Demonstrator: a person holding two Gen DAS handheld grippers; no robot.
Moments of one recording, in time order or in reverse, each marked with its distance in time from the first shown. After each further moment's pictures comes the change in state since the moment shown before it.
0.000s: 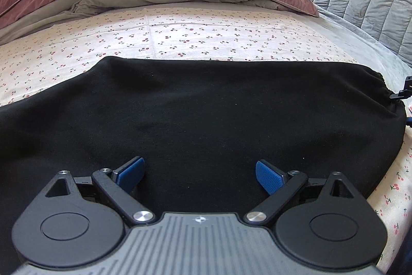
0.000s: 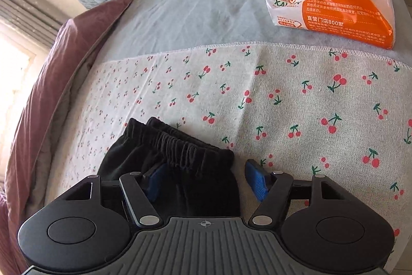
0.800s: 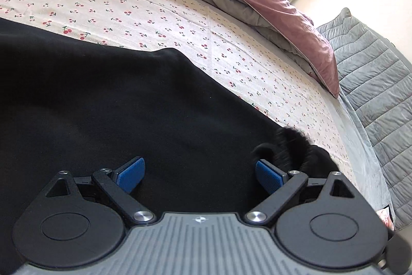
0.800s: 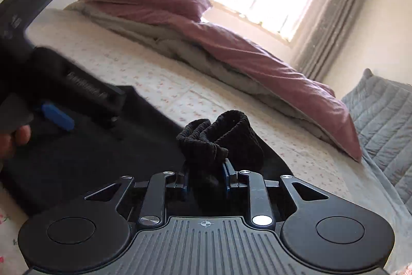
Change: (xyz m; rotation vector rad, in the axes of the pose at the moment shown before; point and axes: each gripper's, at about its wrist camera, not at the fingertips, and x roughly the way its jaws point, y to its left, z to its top) left arm -0.007 0.082 0.013 -0.555 -0.015 -0.131; right arm -0.111 0.153 -0.369 -1.691 -0.316 0.314
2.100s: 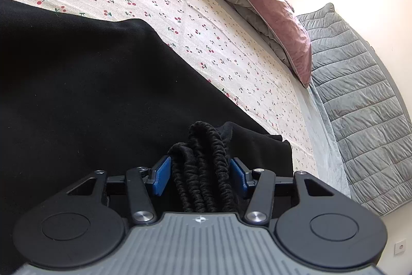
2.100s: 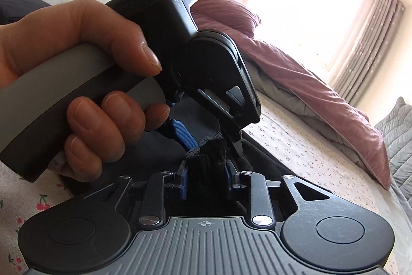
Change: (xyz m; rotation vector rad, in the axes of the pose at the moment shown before) left arm 0.027 0.007 0.017 -0.088 0.152 -0.198; right arm 0.001 0.035 -0.006 -0.043 -0.101 0.089
